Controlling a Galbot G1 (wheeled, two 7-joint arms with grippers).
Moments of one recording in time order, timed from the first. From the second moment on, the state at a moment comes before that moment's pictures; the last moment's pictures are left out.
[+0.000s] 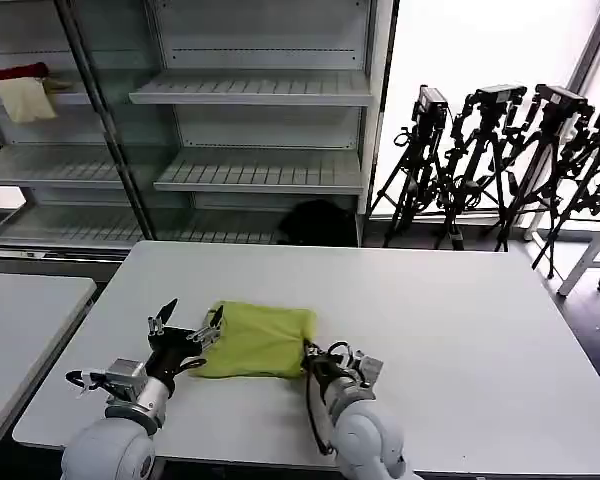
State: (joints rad) left arm 1.33 -1.27 -0.53 -2.19 -0.24 0.51 -0.03; right arm -1.14 1.53 0.15 1.97 0.79 -0.59 0.54
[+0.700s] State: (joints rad) left arm 1.34 -1.29 -0.51 -2.20 -0.24 0.50 -0.02; right arm -1.22 1.32 0.36 2.10 0.85 -0.59 0.43
